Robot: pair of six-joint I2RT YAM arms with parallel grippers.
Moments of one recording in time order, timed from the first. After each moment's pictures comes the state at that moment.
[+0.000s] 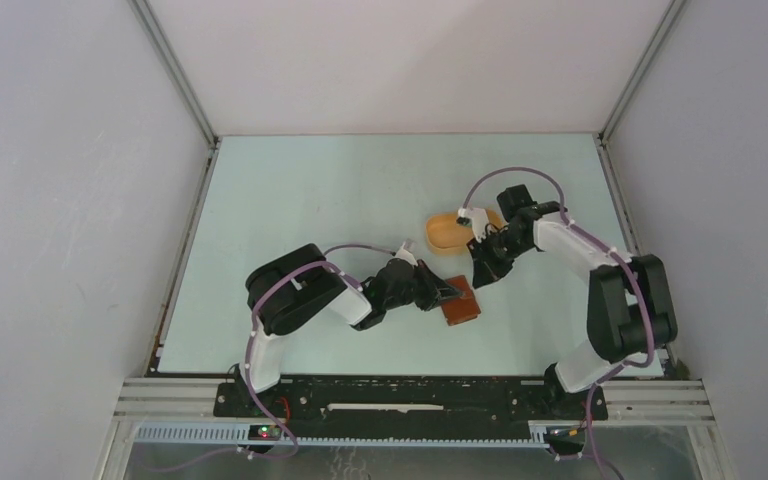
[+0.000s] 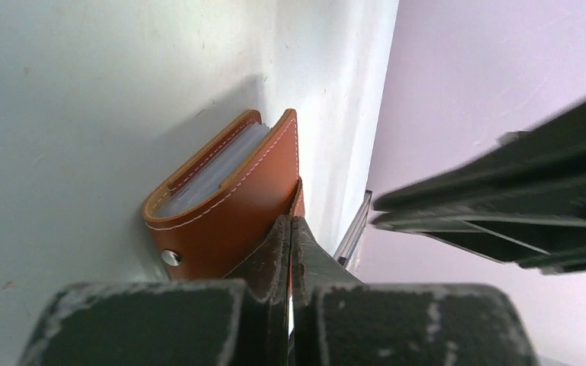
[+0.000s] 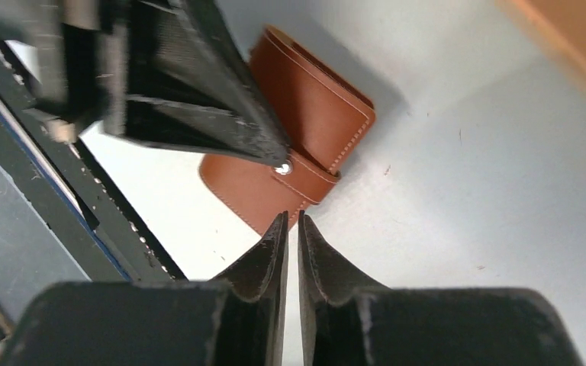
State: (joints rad) left arm -0.93 2.02 0.74 0.90 0.13 -1.41; right arm 0.27 1.63 1.05 -0.82 -0.56 -0.44
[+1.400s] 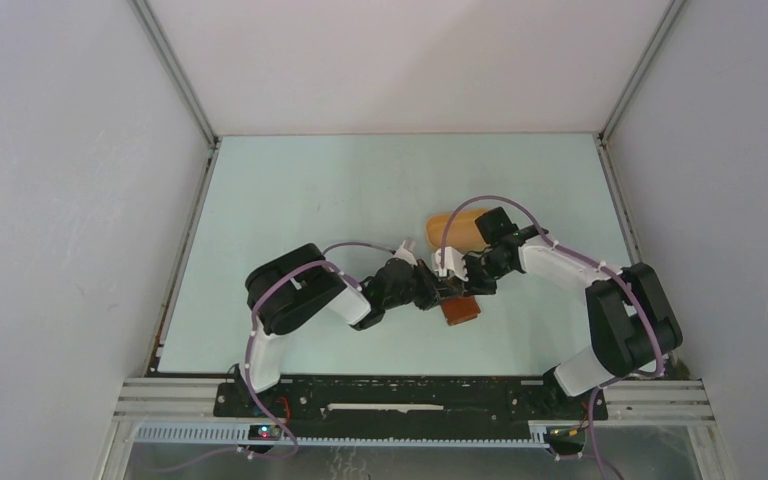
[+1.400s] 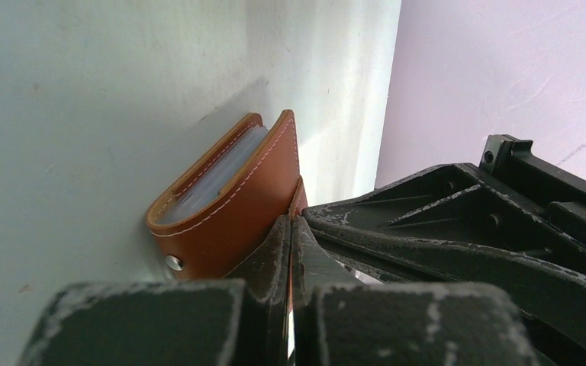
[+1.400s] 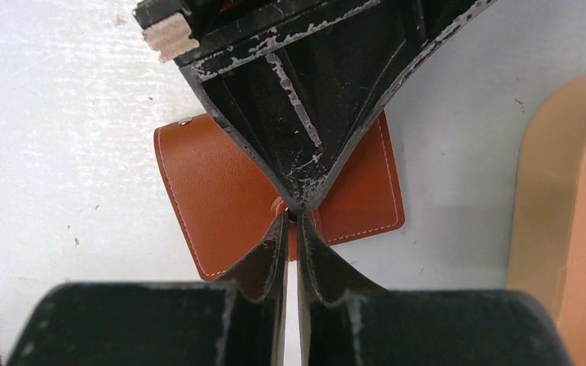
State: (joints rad) left arm -0.92 2.02 0.73 0.91 0.14 -1.37; right arm 0.43 1.53 0.88 -0.63 -0.56 -1.14
